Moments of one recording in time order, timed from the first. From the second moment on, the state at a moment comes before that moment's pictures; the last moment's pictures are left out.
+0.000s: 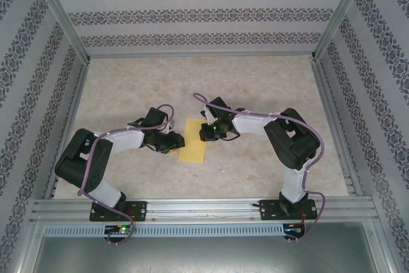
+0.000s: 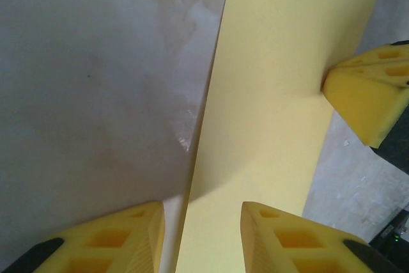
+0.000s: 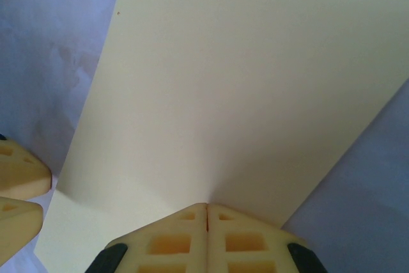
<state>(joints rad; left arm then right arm) -0.39 1.58 0.70 -0.23 0.52 -0.69 0.64 1.89 1.07 -0.29 -0.39 0.46</state>
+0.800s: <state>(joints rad) -0.39 1.57 0.71 -0.24 0.51 -0.70 0.64 1.89 1.07 -0.29 -0.39 0.46</state>
